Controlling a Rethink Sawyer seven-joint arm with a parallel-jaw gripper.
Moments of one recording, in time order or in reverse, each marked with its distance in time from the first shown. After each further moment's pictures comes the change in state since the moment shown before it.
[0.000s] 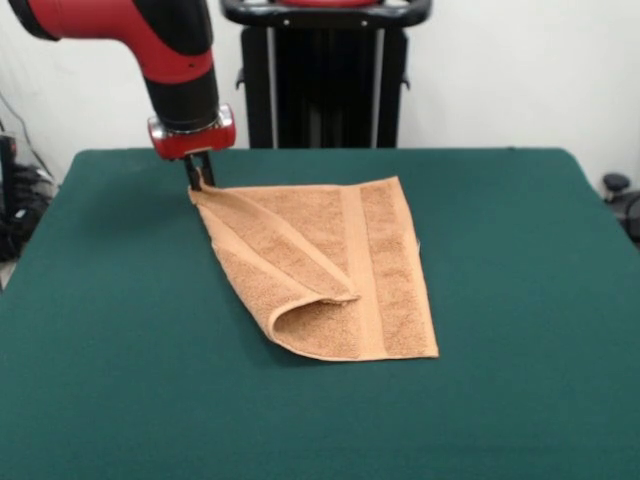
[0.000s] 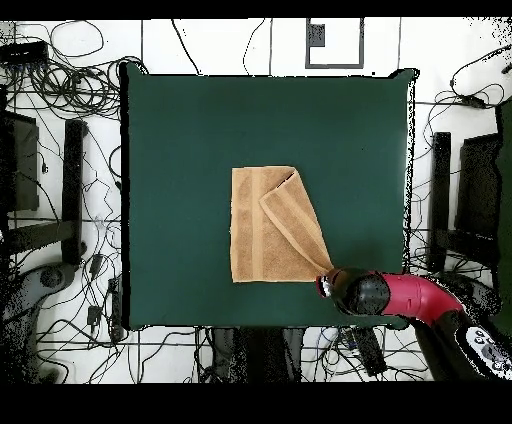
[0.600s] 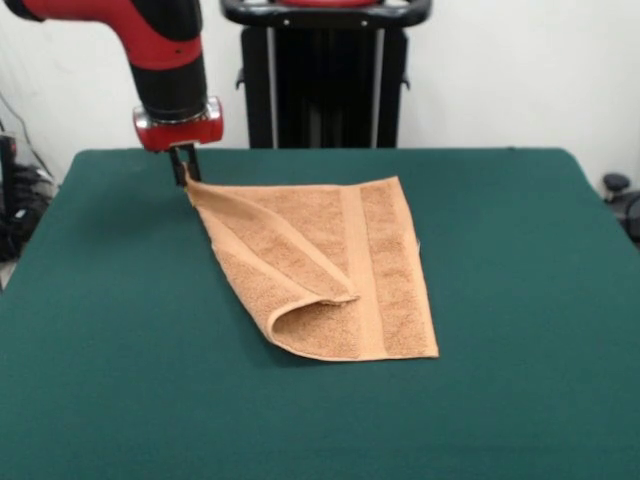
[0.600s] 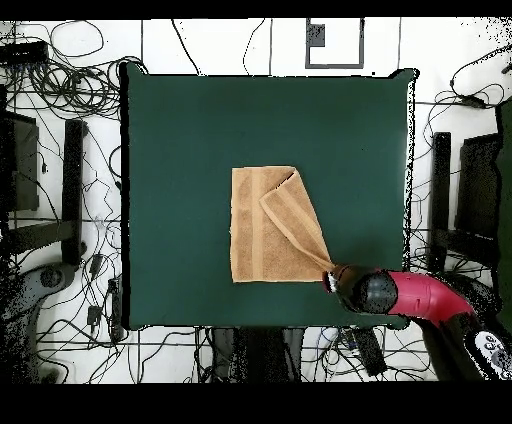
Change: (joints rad) arm 0.003 -0.058 0.000 0.000 0.030 0.001 0.000
